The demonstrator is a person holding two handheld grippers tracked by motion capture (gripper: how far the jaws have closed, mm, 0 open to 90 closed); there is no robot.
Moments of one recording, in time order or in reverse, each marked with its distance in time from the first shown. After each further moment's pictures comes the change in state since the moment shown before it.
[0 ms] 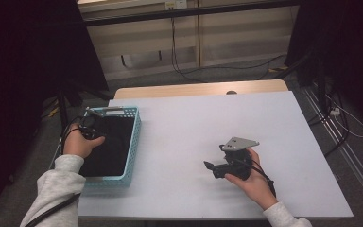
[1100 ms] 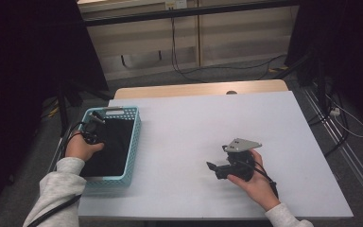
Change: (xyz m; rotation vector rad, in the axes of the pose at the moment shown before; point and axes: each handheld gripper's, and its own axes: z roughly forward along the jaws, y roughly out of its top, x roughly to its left) left arm 0.009 -0.009 0.014 0.076 -0.023 -0.018; right arm -0.003 -0.005 -0.005 0.005 -0.022 -0.006
